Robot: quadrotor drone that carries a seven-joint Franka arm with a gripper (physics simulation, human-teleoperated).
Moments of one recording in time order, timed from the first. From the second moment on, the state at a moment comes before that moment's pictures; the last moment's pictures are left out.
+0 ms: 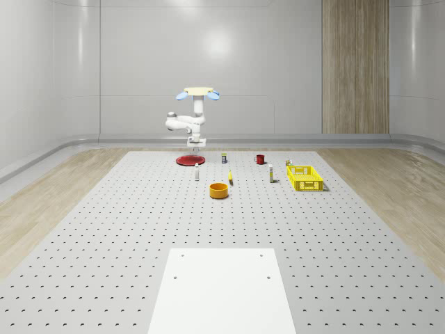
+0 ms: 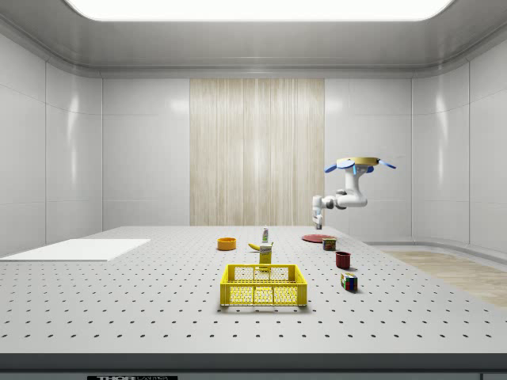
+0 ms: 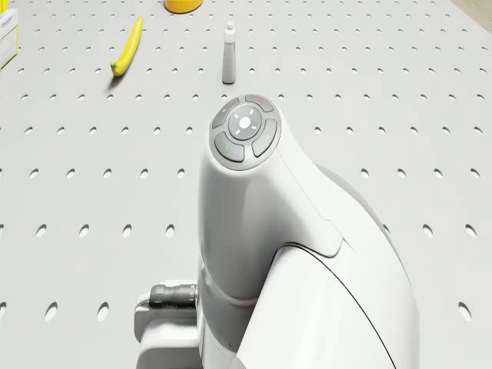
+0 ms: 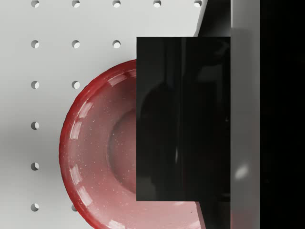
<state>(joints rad) -1.23 -1.60 1.48 -2.83 -1.64 1.62 1.71</state>
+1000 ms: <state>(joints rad) -1.25 -1.60 1.36 -2.81 -1.76 1.67 1.71</state>
